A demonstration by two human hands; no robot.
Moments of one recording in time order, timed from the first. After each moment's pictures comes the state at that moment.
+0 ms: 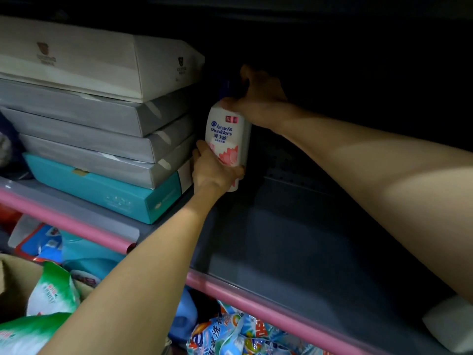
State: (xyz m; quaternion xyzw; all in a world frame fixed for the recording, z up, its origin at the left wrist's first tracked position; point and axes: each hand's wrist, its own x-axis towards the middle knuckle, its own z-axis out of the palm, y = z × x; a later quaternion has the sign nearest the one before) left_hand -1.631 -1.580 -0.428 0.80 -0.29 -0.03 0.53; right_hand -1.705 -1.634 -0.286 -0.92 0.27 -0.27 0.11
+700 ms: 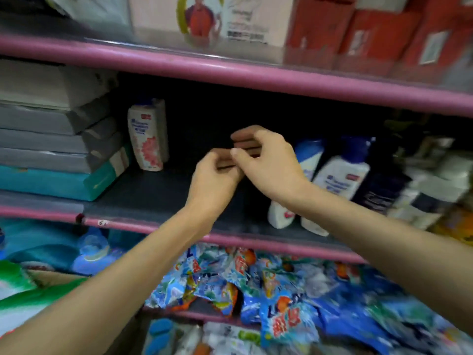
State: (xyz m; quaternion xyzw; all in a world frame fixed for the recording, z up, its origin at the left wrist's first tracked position) left_hand -1.881 -1.458 -0.334 0.57 -0.43 -0.27 0.64; right_hand -1.976 -1.497 -0.284 -0.82 0.37 -0.36 0.26
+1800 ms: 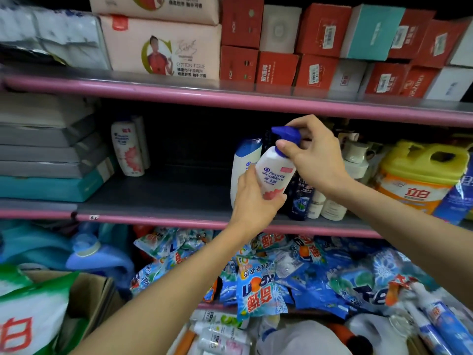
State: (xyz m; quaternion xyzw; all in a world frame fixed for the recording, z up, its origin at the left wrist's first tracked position) left_hand -2.026 -1.430 -0.334 0.62 -0.56 -0.21 0.50; right_hand -2.133 -1.481 -0.254 -0.74 0.39 -0.50 0.21
